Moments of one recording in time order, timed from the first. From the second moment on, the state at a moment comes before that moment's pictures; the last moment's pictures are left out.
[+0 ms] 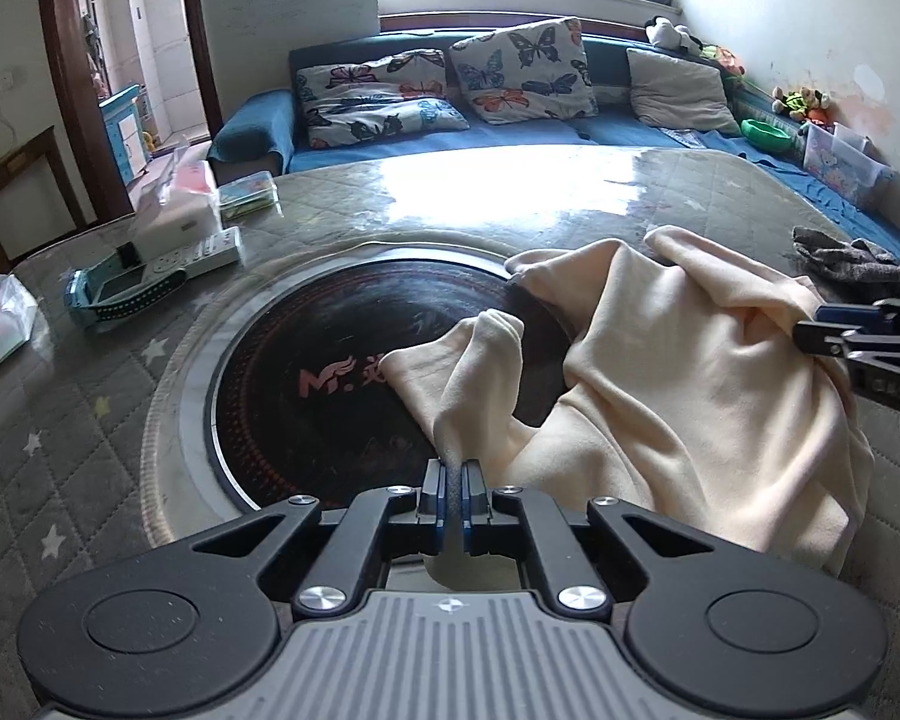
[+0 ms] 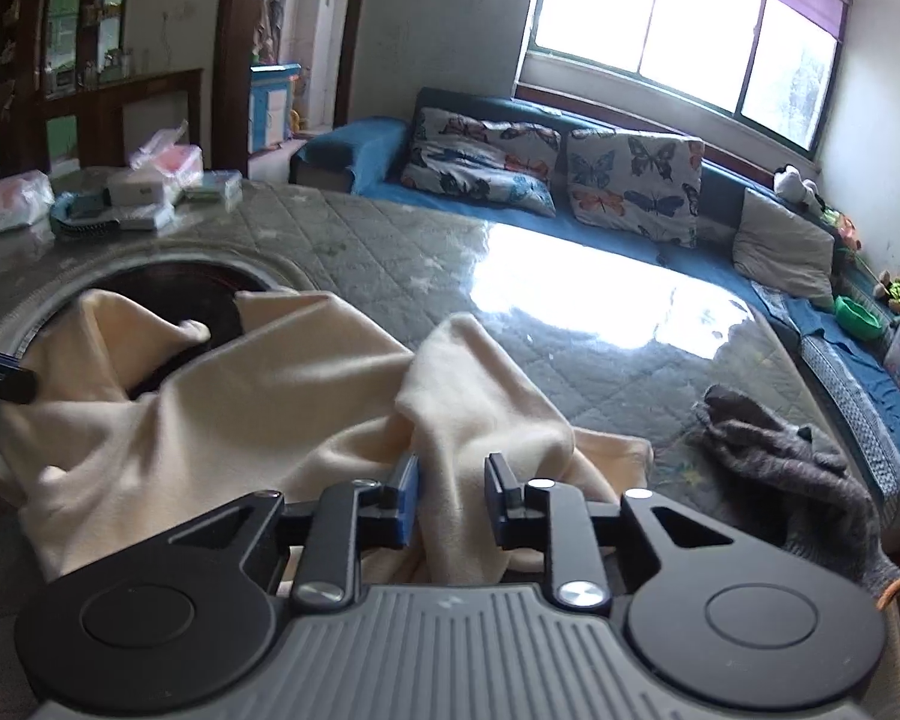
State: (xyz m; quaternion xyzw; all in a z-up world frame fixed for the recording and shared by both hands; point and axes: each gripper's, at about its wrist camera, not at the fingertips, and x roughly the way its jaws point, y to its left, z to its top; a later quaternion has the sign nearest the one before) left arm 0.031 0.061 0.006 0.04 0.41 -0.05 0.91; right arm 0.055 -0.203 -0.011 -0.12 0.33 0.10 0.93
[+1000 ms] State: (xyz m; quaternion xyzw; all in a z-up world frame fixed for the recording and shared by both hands) left arm -0.052 0.096 0.016 0.04 0.40 -0.02 0.92; right arm -0.036 -0.281 0.012 -0.12 0.30 0.04 0.95
